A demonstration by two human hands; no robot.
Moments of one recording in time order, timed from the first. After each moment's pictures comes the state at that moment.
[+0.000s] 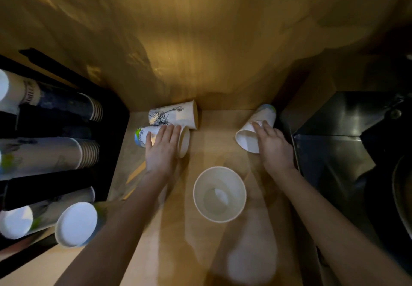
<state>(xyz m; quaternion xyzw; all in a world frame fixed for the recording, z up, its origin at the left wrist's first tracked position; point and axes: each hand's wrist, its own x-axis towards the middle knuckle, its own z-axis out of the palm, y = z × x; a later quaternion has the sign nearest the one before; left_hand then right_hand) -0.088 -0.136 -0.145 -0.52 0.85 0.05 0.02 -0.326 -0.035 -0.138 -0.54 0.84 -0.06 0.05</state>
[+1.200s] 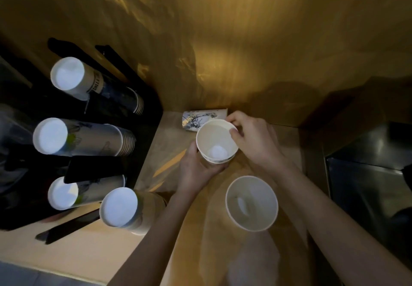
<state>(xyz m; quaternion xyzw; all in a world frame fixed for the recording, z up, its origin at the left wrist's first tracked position) -0.082 -0.095 -0.123 -0.57 0.64 0.39 -0.32 -0.230 -0.096 -0.048 -0.65 0.71 -0.21 0.15</state>
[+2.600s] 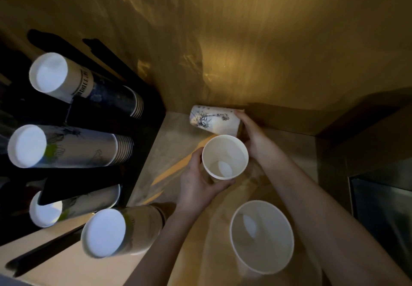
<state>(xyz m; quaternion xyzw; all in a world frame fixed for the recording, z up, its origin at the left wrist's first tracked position) -0.080 -0.097 -0.131 -0.57 0.64 0.41 -0.31 -0.236 -0.181 -0.120 -0.05 0.61 -0.47 0.64</state>
